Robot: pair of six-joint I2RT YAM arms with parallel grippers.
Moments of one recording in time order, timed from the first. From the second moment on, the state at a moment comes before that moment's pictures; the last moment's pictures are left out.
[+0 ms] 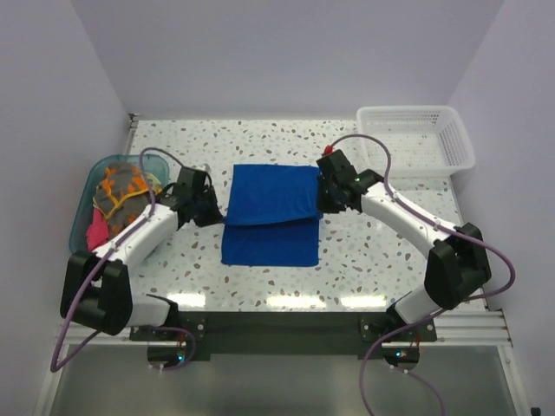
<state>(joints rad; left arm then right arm) -0.29 1.31 0.79 -0.46 0.10 -0.56 0.57 1.52 1.15 -0.67 0.09 0.59</state>
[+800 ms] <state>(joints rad) -0.29 1.16 0.77 -0.47 0.10 -0.52 0.57 1.33 1.05 -0.60 0.08 0.48</state>
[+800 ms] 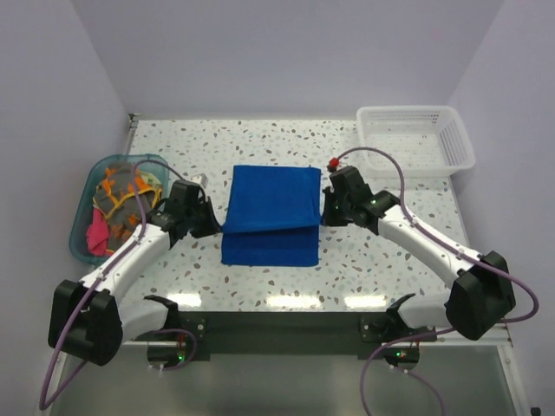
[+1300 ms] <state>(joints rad) -0.29 1.15 0.54 -0.41 0.14 -0.52 0.61 1.41 0.77 -0.43 -0.07 0.60</state>
